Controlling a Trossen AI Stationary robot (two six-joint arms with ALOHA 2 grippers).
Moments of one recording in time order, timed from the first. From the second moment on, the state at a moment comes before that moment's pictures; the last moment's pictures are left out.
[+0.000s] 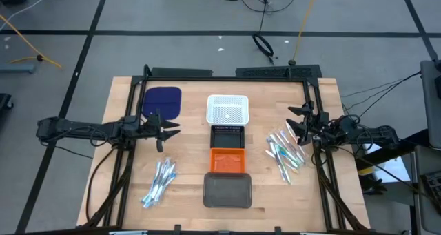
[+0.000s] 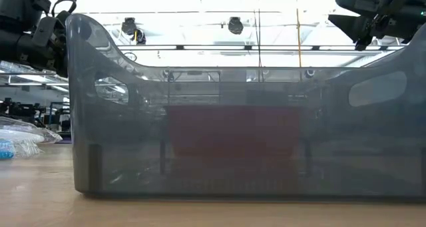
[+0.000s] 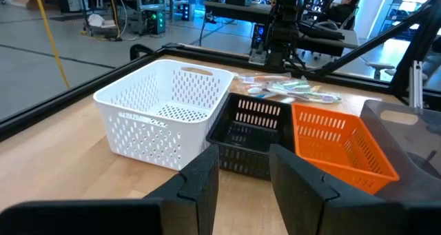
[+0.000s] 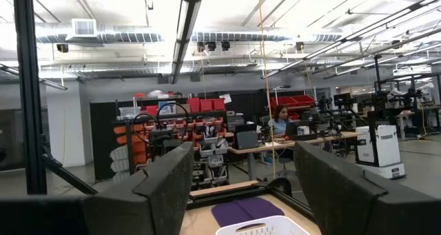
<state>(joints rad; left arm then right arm) 0.04 0.42 0.02 0.28 -0.11 -0.13 0.04 0.01 0.01 0.42 0.29 -0.02</state>
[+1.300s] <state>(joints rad) 0.04 0.42 0.02 0.35 -0.26 -0.10 0.04 0.11 0.13 -0.24 0.41 0.49</state>
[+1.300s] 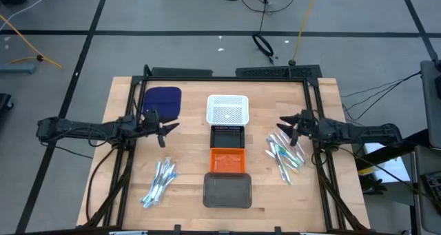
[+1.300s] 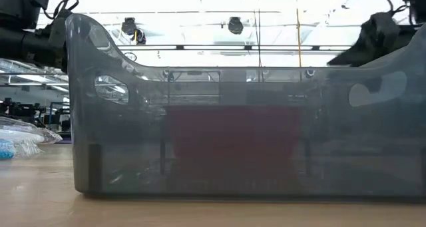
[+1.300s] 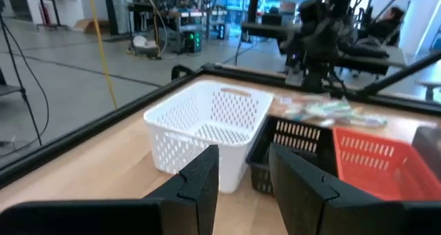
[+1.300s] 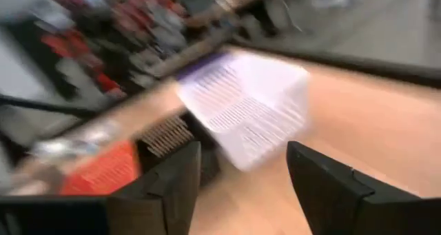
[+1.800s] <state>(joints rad) 0.04 0.42 0.02 0.37 -0.27 -0.10 -0.04 0.50 0.45 -0.80 0.35 0.67</state>
